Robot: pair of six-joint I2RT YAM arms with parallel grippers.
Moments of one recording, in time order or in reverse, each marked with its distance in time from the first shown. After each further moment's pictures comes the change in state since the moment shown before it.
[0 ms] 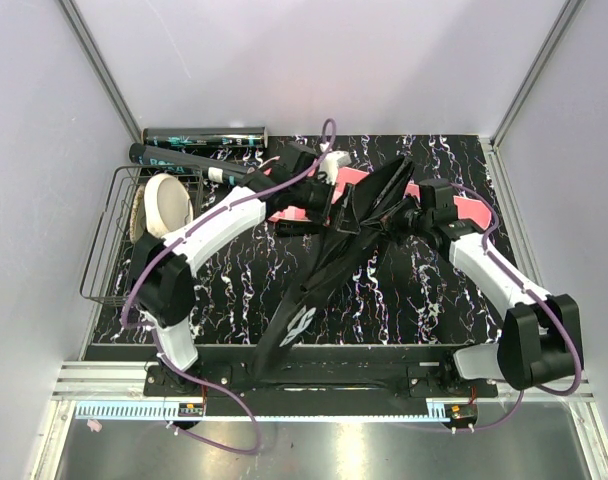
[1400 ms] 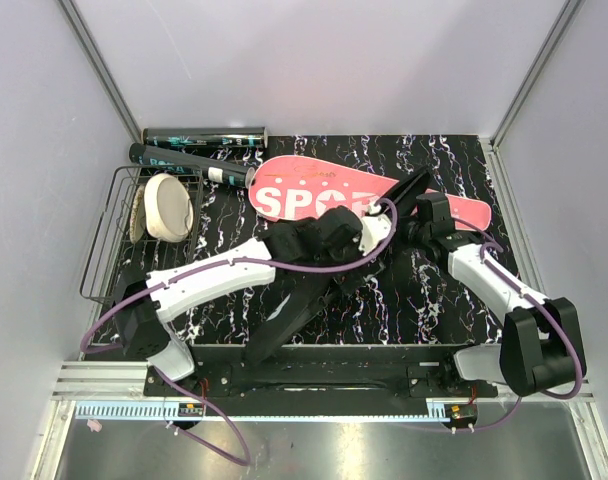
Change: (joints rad) left arm -0.435 -0.225 -0.121 -0.123 -0.615 0.358; right arm 0.024 -0.058 -0.116 0.032 0.171 0.512
